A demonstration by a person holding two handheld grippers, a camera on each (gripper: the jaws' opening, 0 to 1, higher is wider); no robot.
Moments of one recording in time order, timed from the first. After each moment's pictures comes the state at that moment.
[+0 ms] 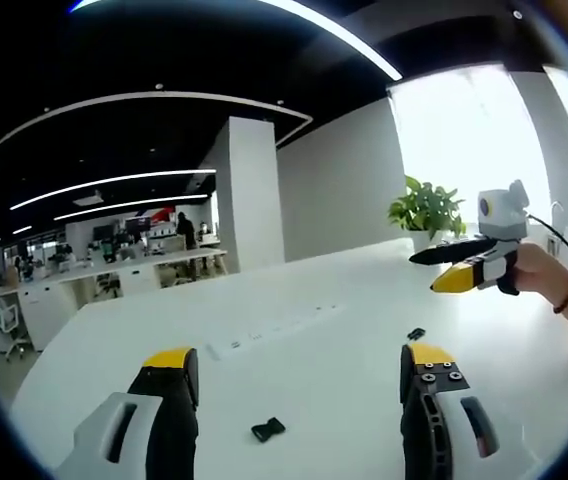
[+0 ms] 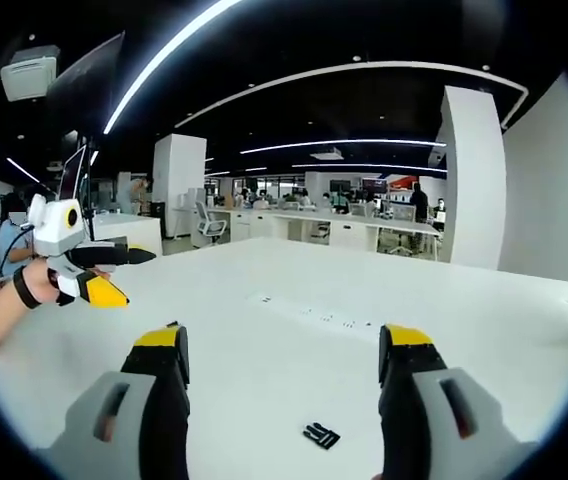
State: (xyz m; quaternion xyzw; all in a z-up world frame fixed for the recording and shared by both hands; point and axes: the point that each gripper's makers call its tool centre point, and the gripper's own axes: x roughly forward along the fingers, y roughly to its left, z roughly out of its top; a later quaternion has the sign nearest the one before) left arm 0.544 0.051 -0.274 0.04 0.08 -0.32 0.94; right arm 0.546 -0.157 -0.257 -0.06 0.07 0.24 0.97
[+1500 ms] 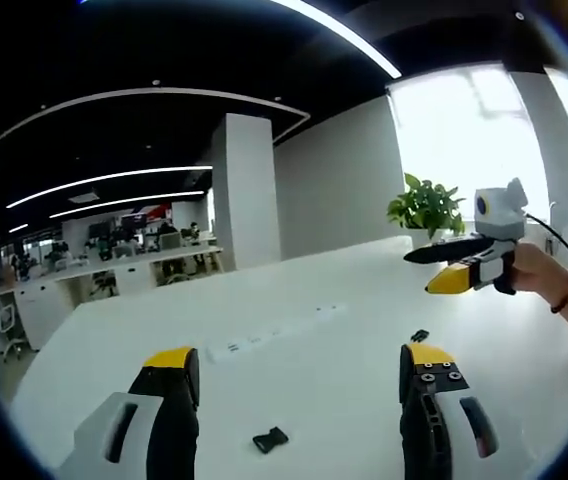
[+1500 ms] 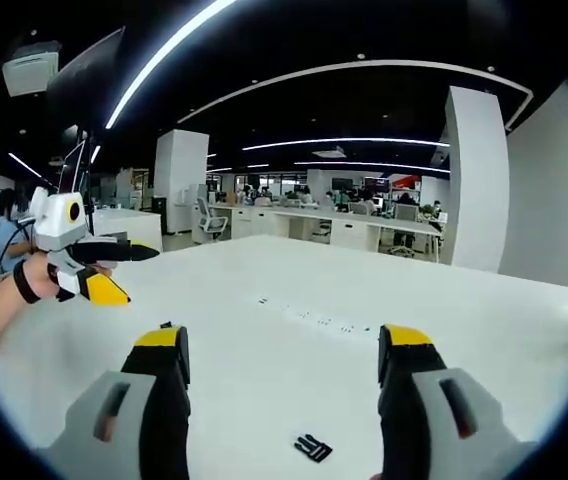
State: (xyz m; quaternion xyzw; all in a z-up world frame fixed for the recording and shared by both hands) left arm 0.556 0.045 -0.274 0.04 0.09 -0.33 0.94; right arm 0.562 -0.152 -0.254 -0.07 0.07 0.25 0.96
